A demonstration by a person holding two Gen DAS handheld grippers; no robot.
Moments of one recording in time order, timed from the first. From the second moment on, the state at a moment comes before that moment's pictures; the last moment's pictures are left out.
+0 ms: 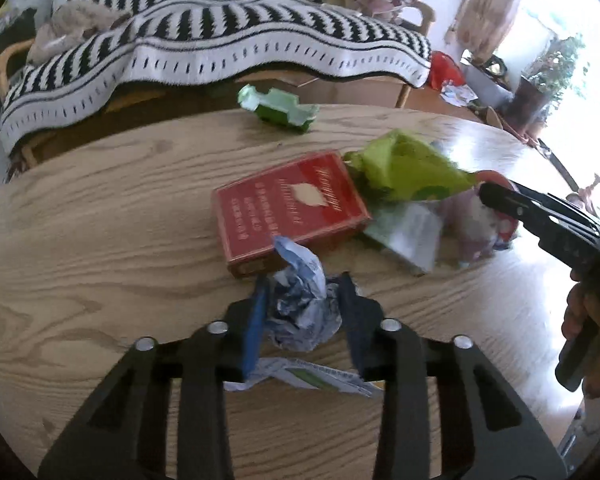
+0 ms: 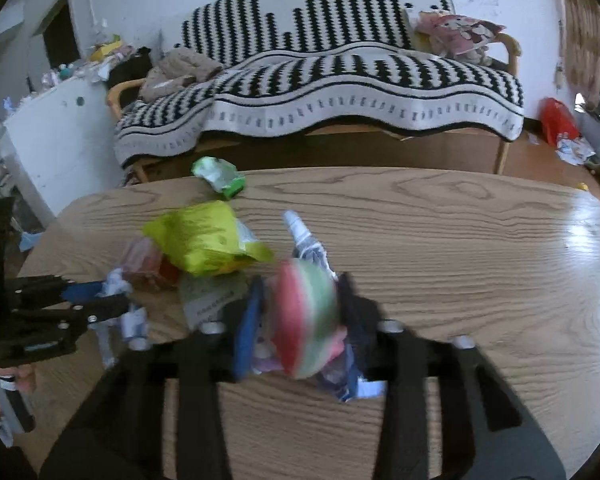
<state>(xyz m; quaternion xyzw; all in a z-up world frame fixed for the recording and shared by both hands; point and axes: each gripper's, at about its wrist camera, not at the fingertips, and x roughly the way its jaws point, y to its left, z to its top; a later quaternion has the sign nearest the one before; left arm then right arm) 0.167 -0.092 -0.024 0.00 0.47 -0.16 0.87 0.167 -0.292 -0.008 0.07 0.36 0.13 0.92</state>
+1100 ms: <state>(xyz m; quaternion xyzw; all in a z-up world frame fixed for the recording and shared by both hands) 0.085 -0.121 0.076 0.01 0.41 -0.19 0.89 0.050 -0.331 0.083 0.09 0.31 0.12 0.94</state>
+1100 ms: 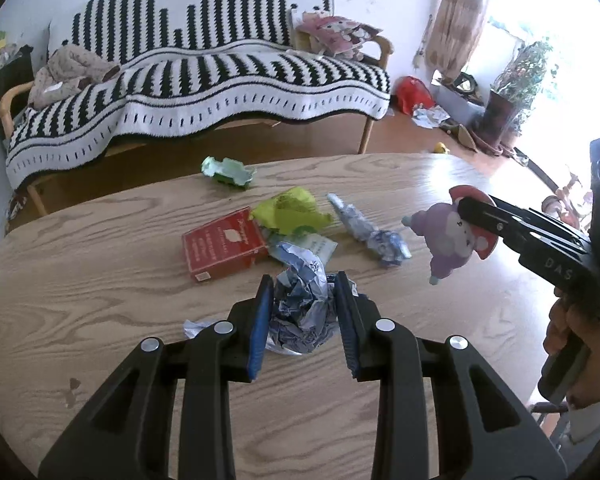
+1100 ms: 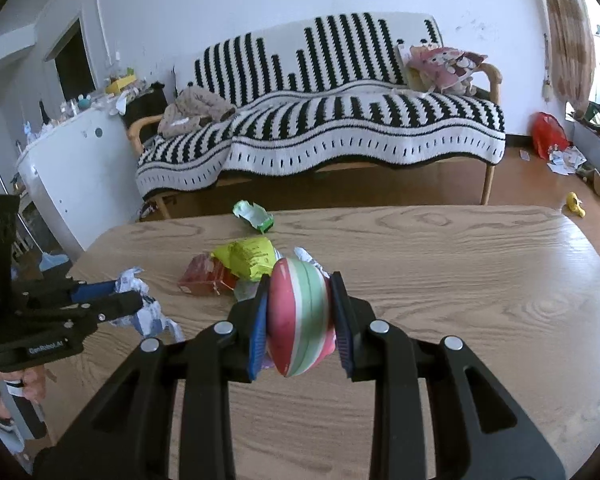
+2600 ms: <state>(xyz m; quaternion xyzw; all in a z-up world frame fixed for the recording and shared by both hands) -0.228 -0.420 -0.198 0.11 0.66 -0.39 0.64 -0.359 -0.529 -0.189 0.28 0.53 -0.14 0.79</state>
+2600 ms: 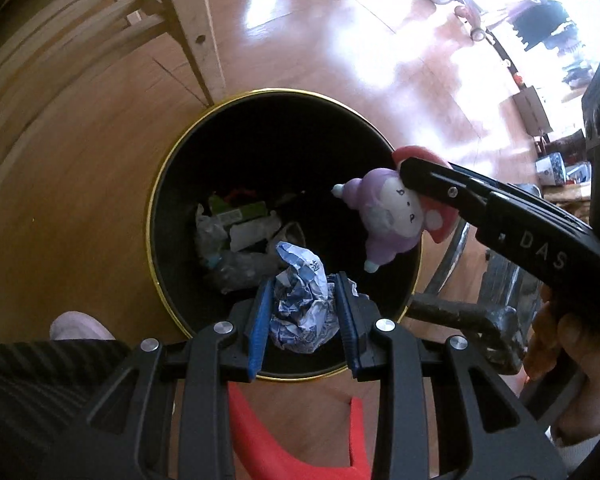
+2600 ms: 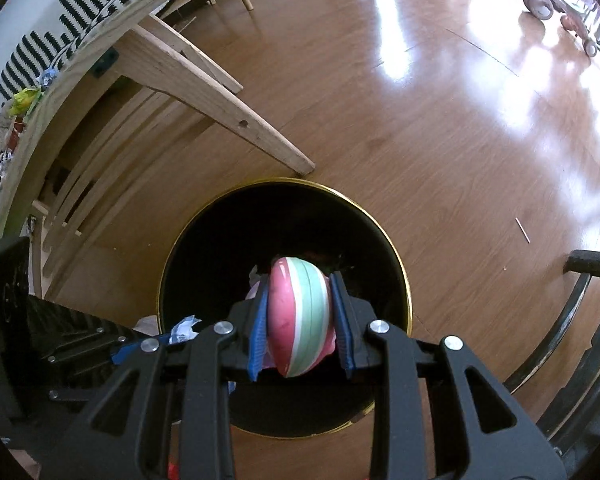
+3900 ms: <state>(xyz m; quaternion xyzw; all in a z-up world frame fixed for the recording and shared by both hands) -0.073 -0.196 0.004 0.03 0.47 -0.20 0.86 -0.185 -0.440 -0.039 0.13 0.38 -0.04 0.91</state>
